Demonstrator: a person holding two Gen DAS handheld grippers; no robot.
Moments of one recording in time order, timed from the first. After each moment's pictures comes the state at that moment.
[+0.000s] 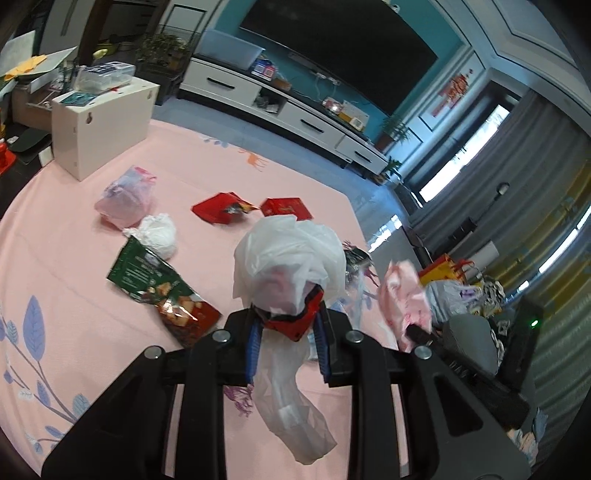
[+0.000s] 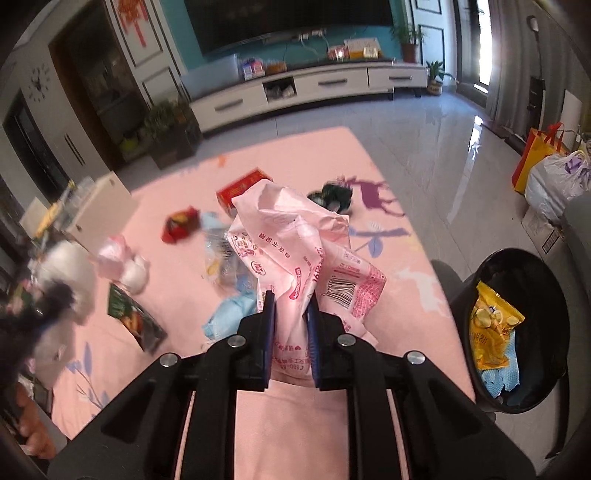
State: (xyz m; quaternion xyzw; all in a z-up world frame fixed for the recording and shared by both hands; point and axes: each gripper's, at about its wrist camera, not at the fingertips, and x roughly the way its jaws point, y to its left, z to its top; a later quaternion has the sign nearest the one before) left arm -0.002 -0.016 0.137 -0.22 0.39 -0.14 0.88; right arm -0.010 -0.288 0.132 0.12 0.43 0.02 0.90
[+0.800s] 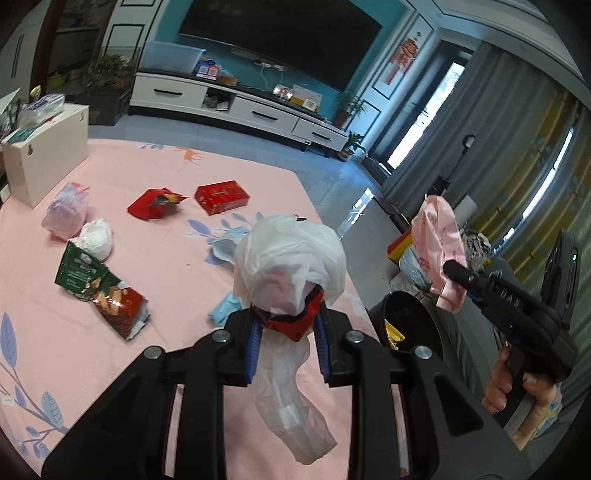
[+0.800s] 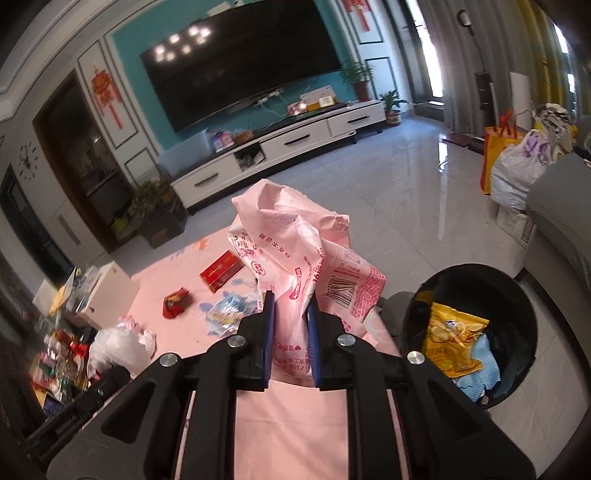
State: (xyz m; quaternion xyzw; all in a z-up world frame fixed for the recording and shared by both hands) left arm -0.021 -0.097 0.142 -0.14 0.38 -0.21 0.89; right arm -0.063 -0.358 0.183 0.19 0.32 -0.05 0.93
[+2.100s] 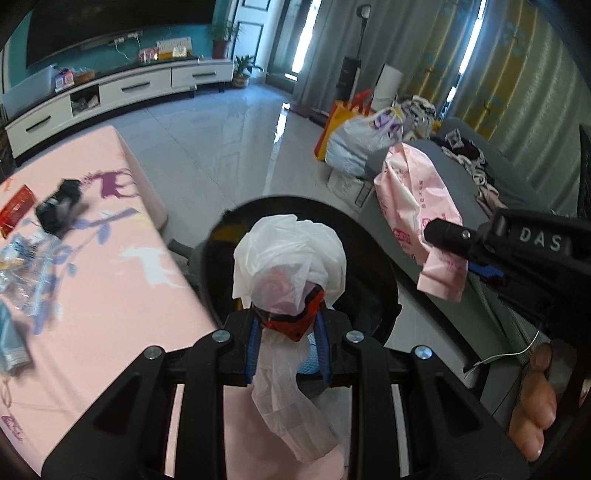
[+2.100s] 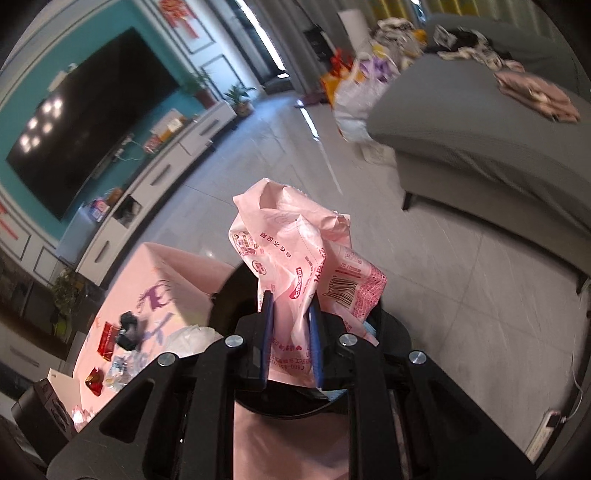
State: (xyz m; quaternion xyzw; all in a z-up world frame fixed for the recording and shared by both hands) left arm -0.036 -0.404 0.060 0.06 0.43 -0.37 0.82; right arm -0.145 -0.538 0.108 0.36 0.33 -0.27 0.83
